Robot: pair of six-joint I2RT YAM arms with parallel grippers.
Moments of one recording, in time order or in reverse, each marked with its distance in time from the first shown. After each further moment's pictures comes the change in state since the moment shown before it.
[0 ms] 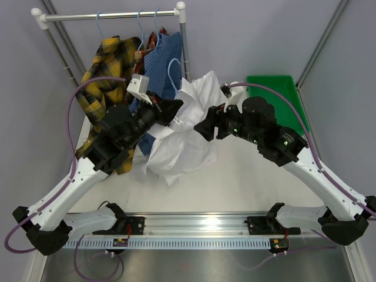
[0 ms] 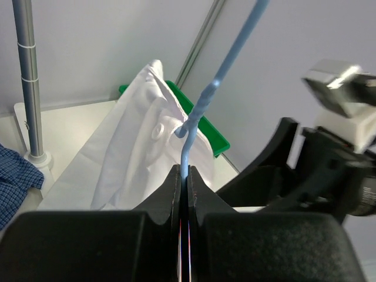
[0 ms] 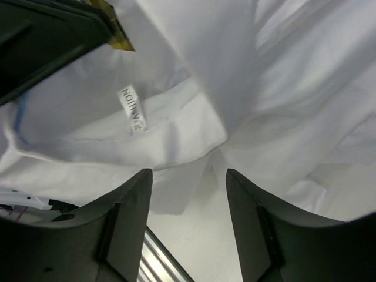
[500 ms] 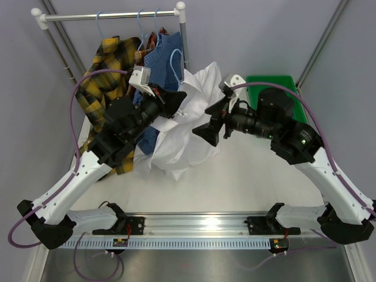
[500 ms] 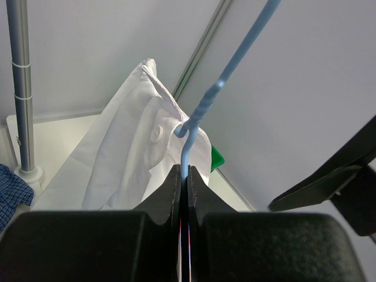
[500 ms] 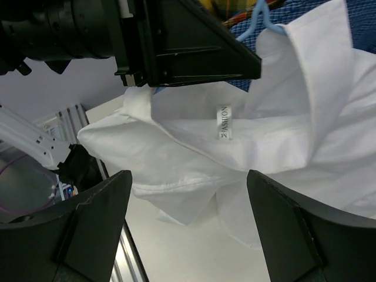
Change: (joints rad) left arm 0.003 0.092 0.086 0.032 -0.015 -0.032; right arm 0.000 -0.026 0.214 -0.083 -0.209 -0.320
